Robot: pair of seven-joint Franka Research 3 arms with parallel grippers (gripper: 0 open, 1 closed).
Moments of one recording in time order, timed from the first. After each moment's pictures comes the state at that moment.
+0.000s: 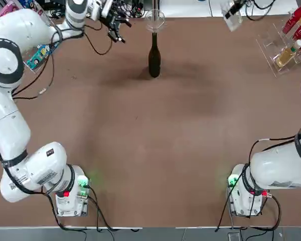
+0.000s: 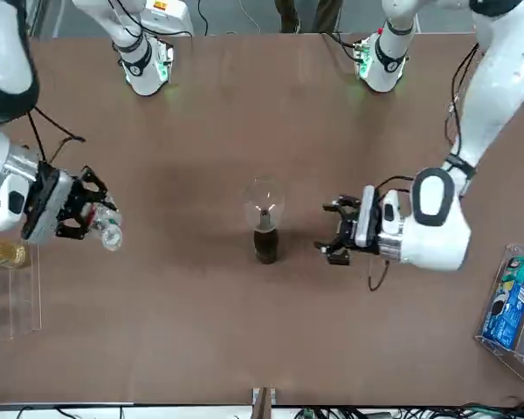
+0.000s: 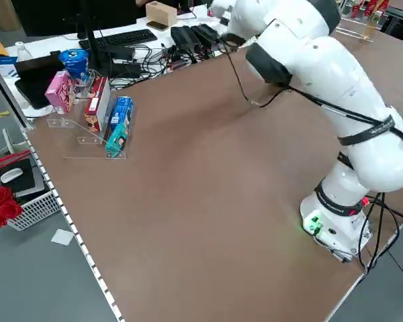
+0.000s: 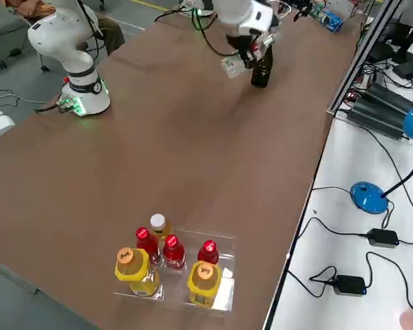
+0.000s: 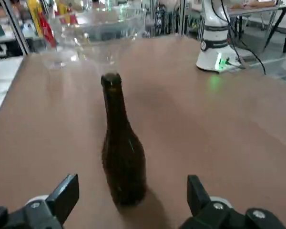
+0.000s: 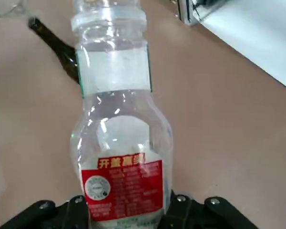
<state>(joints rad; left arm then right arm) 0.57 0.86 -1.07 -1.52 -0.30 1.99 1.74 -0.06 0.15 0.02 -1.74 0.60 1.89 -1.16</state>
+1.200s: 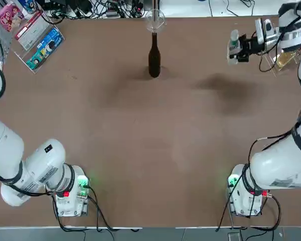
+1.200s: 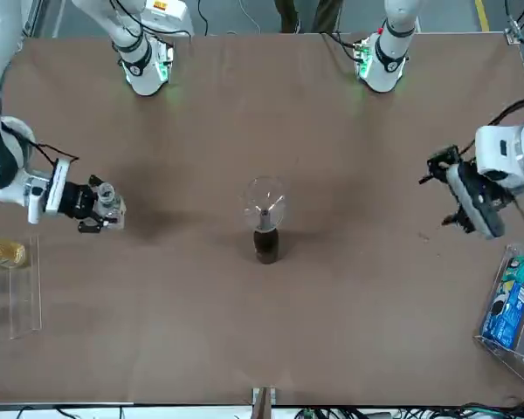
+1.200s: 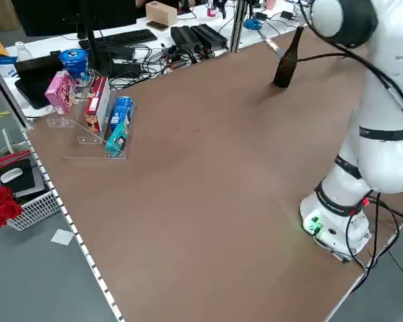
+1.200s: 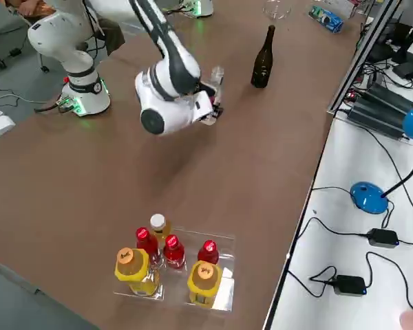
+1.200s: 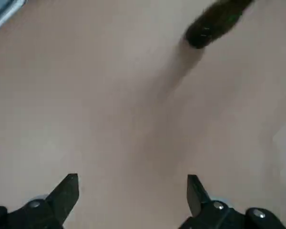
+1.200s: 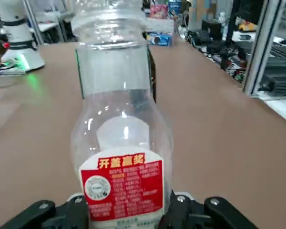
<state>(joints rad) 0.72 0.32 -0.95 -1.43 0.00 1.59 0.54 -0.06 0.38 -0.29 -2.07 1.17 1.68 -2.45</state>
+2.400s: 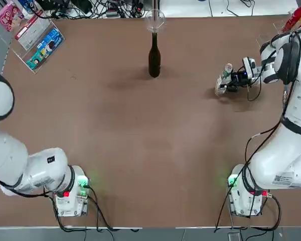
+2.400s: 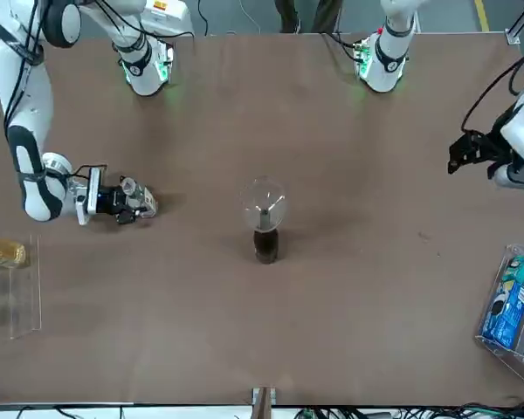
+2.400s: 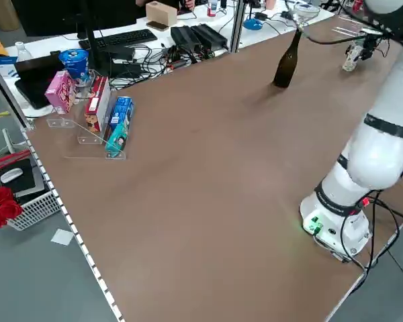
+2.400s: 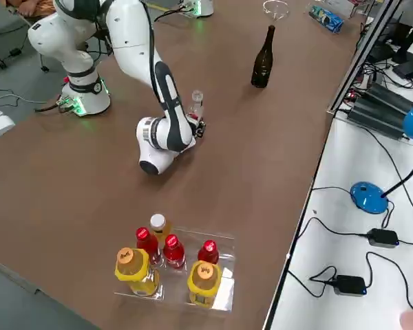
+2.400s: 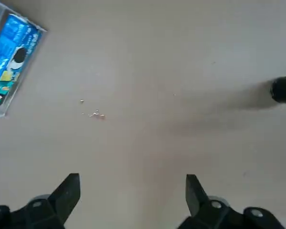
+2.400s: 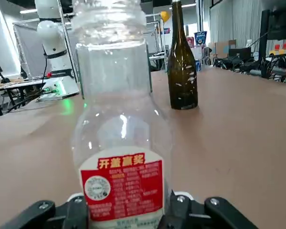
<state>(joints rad) 0.16 0.03 -0.25 -1.51 -0.01 1.56 -0.01 -0.06 0.71 -0.32 -2.06 1.27 1.45 -2.71</state>
